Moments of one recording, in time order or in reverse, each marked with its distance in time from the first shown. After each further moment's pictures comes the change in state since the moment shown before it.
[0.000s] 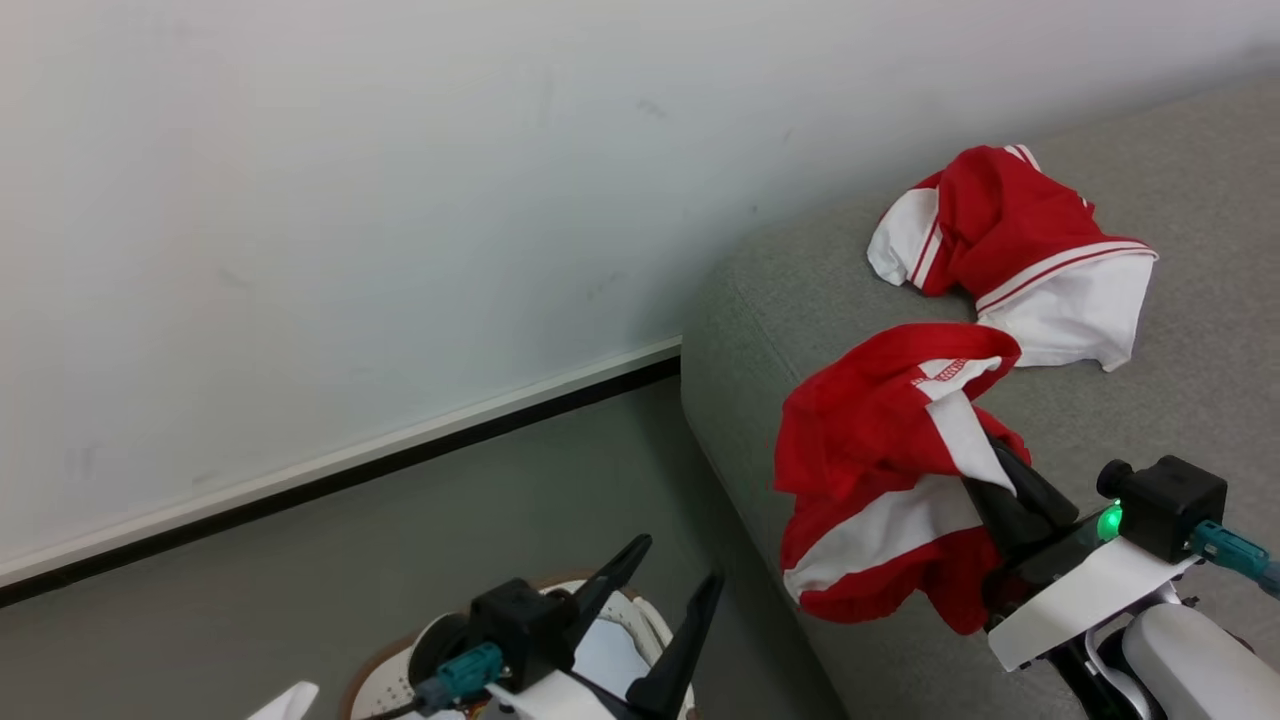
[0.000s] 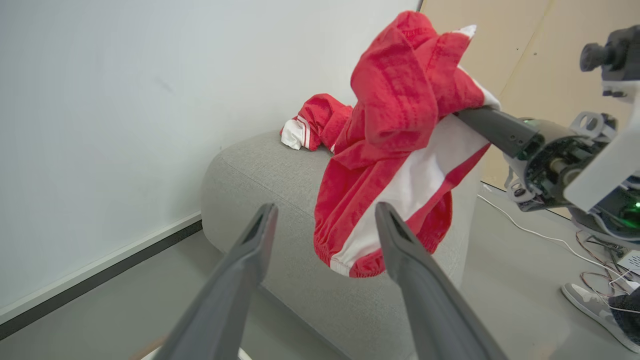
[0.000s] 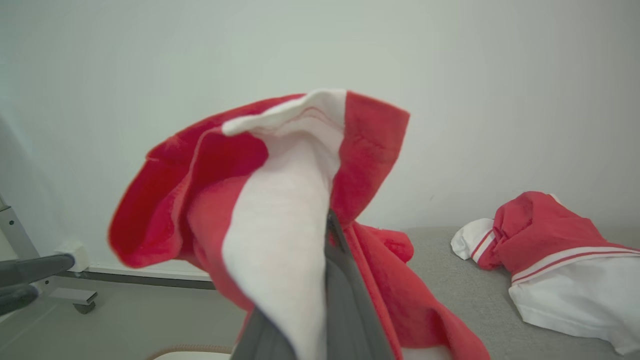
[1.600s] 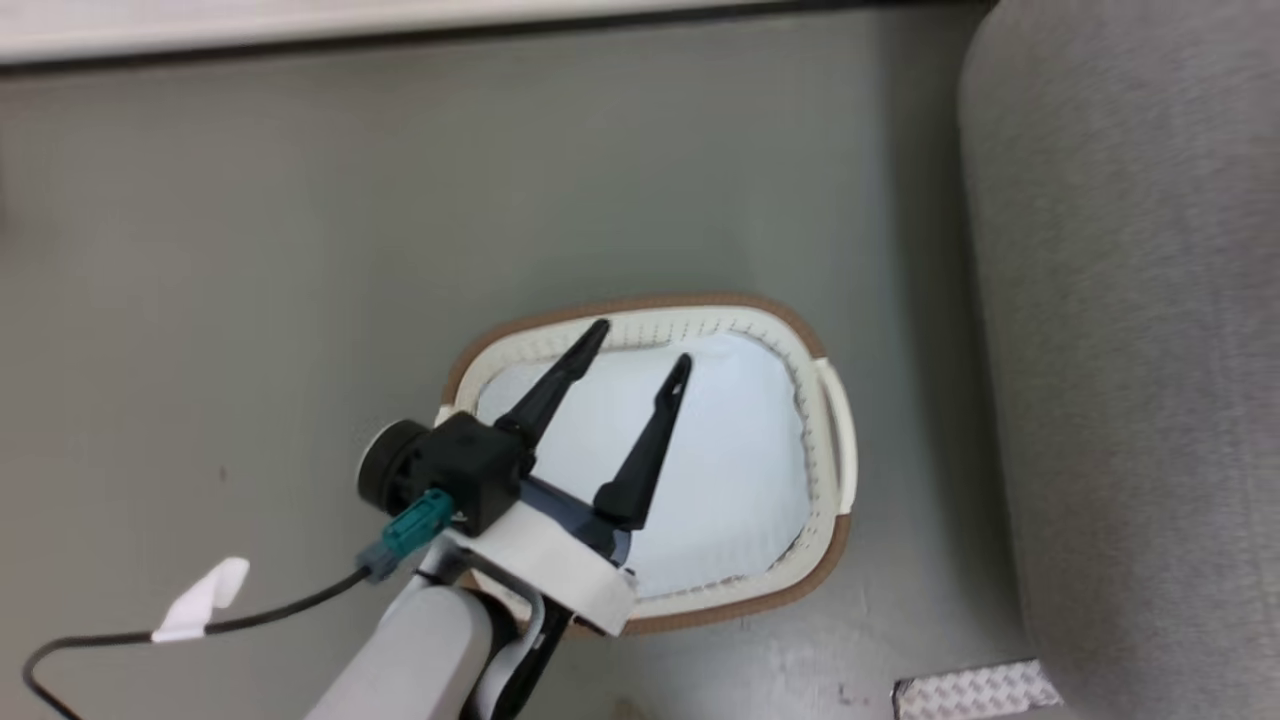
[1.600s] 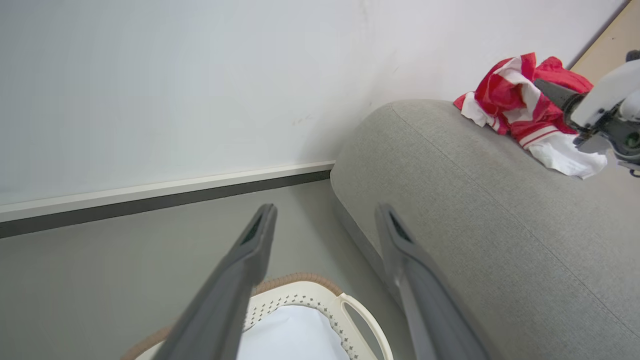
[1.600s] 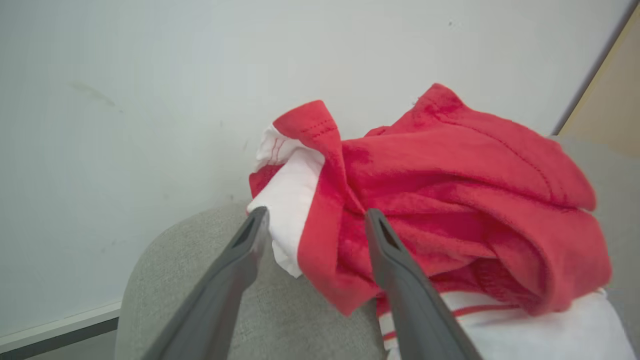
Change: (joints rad) left arm -0.283 0.002 0.052 0.045 0.056 0.012 -0.098; right arm -0.604 0.148 -1.207 0.660 -0.803 0.000 0.000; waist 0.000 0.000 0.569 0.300
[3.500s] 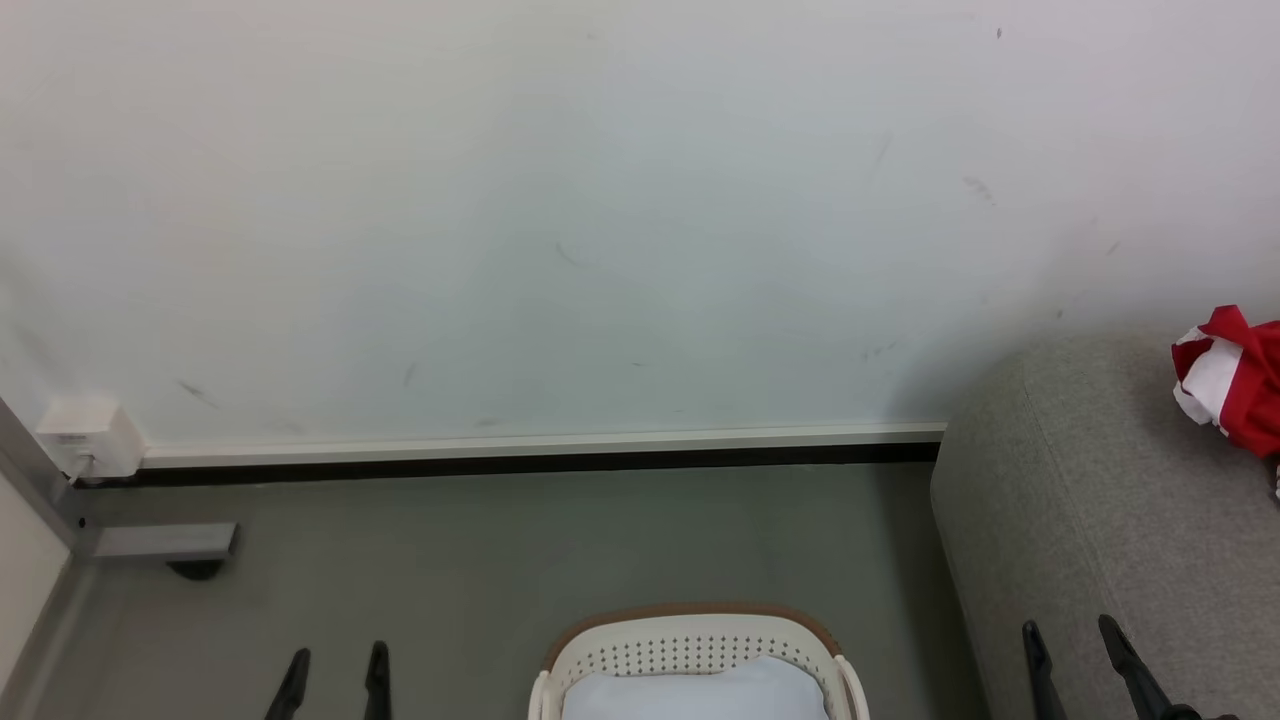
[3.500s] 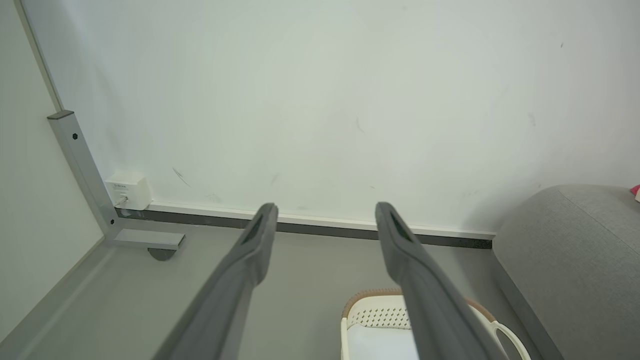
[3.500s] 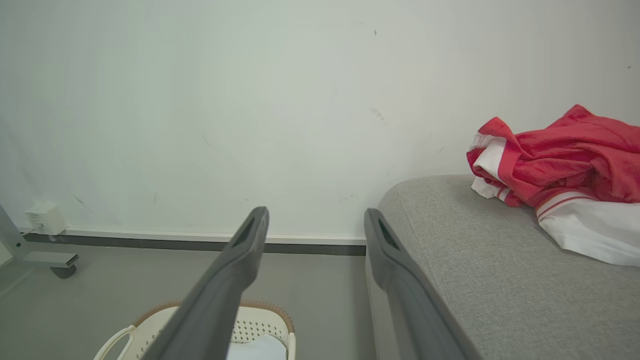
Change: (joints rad) left arm 0.554 -0.113 0.544 0.170 0.181 -0.056 -0.159; right arm 1.121 0.213 0.556 -0.692 0.220 0.000 -0.002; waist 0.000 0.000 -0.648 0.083
